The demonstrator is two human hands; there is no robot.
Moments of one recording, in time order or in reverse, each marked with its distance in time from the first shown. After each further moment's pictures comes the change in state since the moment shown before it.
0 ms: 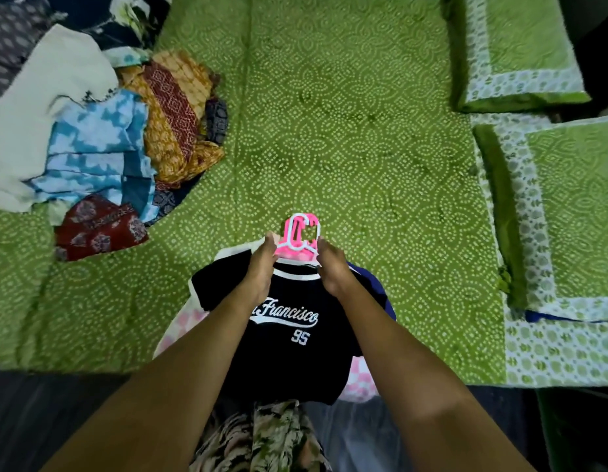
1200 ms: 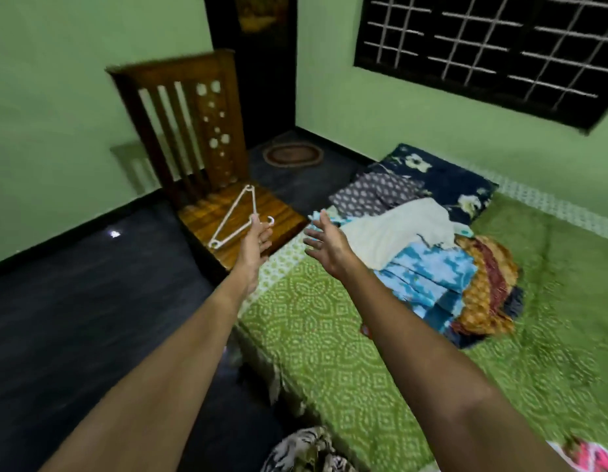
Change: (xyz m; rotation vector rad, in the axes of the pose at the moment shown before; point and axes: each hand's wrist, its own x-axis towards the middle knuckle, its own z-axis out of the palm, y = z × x) left_hand -0.220 0.094 -0.697 -0.458 0.589 0.529; right_hand -0.300 0.003 0.704 -0.272 -0.809 -0.275
